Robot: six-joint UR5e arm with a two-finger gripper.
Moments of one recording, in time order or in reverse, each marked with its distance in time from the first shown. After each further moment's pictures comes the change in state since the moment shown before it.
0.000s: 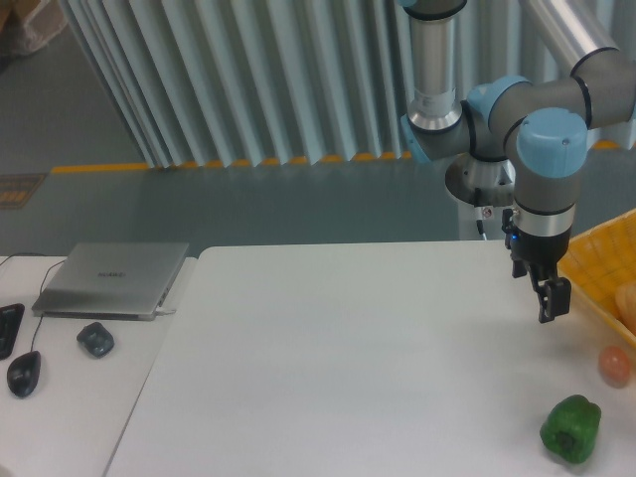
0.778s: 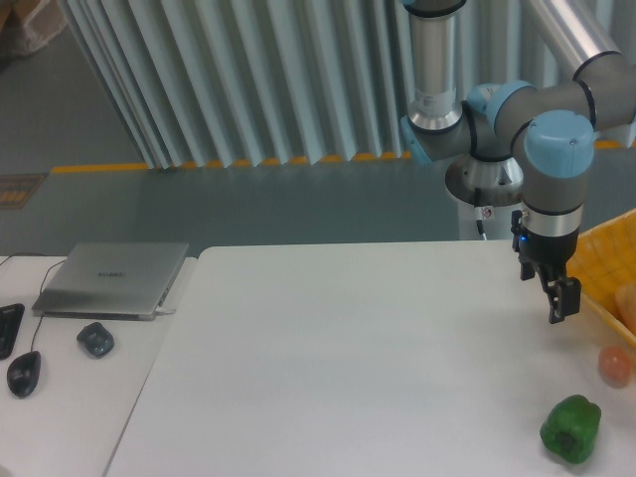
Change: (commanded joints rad) arm 0.051 0.038 -0.109 0.135 -0.011 -0.021
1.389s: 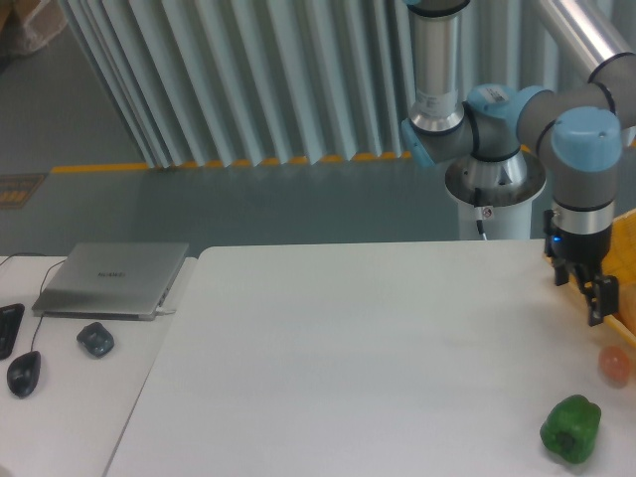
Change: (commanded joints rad) arm 0.126 -0.003 -0.017 0.043 0.064 0.308
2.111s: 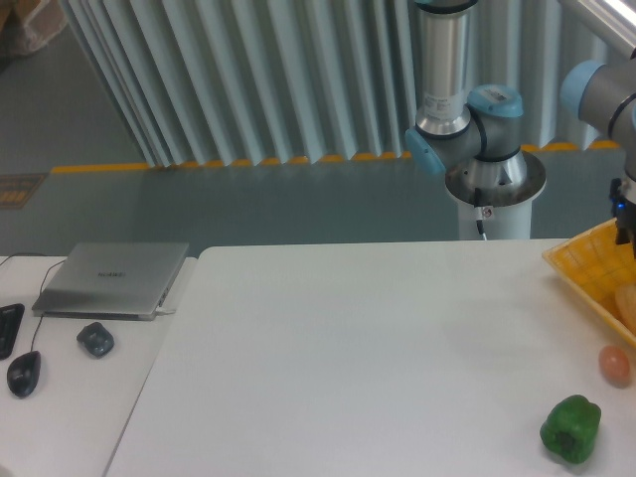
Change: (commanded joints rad) arm 0.157 0.052 -0.026 -0.183 0.096 0.319
